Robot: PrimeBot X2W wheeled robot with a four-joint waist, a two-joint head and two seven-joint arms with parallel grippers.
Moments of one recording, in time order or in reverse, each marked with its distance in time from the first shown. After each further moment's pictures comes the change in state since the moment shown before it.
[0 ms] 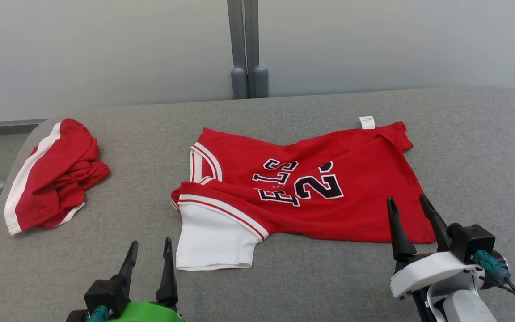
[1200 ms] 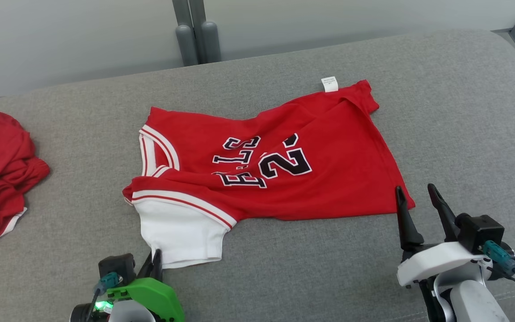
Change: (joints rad) left arm -0.170 0.012 -0.028 0.308 -0.057 0.018 0.195; right arm -0.035 0.000 -0.035 0.008 -0.010 0.000 0.000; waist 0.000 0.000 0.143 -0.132
